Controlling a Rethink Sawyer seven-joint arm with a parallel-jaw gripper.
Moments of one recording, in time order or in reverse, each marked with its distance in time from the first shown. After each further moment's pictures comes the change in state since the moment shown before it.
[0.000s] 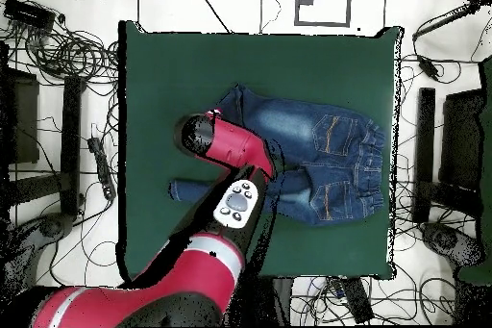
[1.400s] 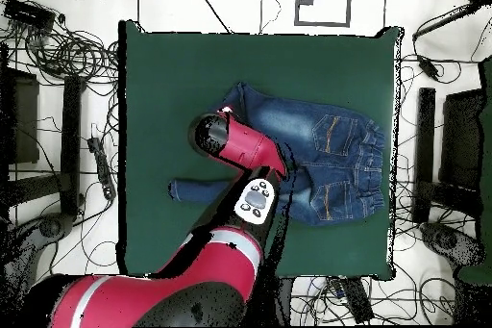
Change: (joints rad) arm -0.046 -0.002 0.038 0.015 0.003 -0.054 0.000
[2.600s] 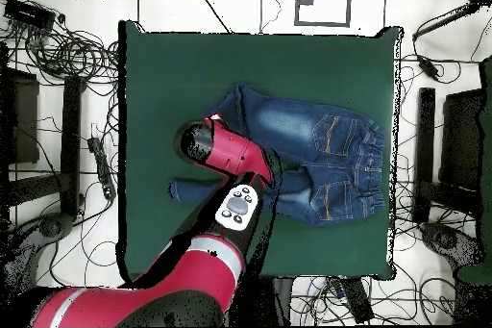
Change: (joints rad) arm 0.058 -0.010 -0.013 0.038 0.001 0.000 0.002
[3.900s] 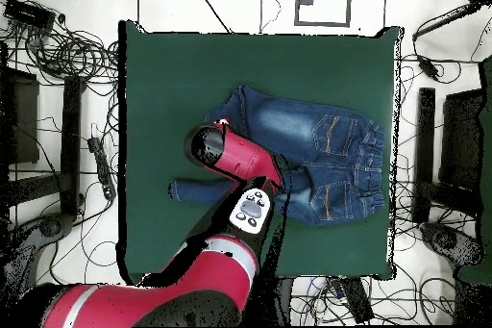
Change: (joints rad) arm -0.044 -0.021 0.027 0.044 0.000 -0.008 0.000
